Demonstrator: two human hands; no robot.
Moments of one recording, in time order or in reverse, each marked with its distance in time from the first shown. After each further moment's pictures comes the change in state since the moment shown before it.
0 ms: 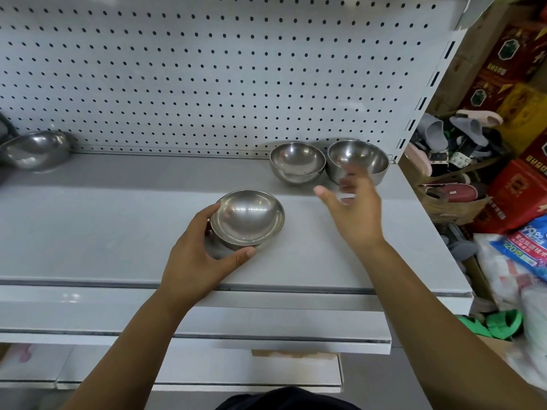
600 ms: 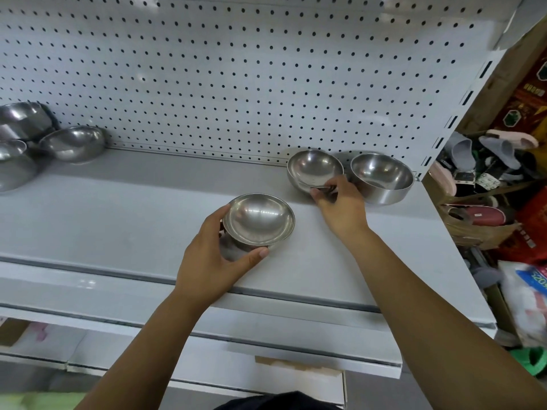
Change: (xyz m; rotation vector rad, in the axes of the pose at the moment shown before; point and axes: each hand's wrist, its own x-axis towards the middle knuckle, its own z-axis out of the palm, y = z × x) left_hand -0.003 0.005 0.002 0.050 0.097 -0.048; right_hand 0.041 0.010 0.058 -0.160 -0.196 -0.101
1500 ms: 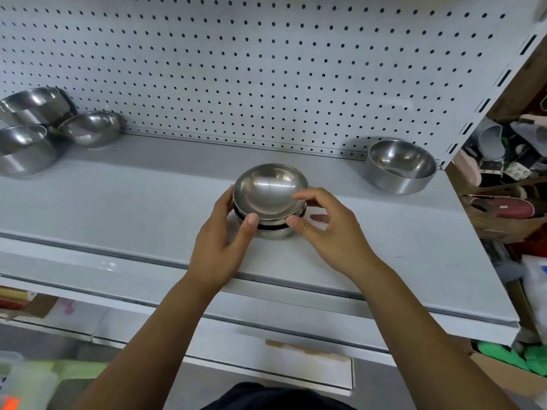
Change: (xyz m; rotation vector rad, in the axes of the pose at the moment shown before) left_hand 0.000 0.000 0.000 -0.186 0.021 0.006; right_hand -0.091 -0.060 -0.015 0.314 -0.358 -0.112
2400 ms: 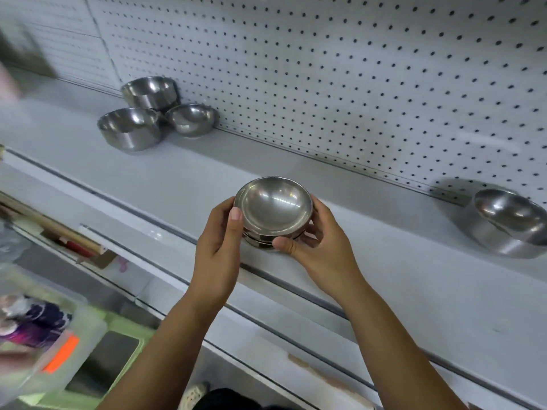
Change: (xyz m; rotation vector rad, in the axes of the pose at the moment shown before) left_hand -0.025 -0.007 -0.087 -0.224 0.432 -0.179; right_hand 0.035 -0.042 0.117 0.248 -0.236 0.042
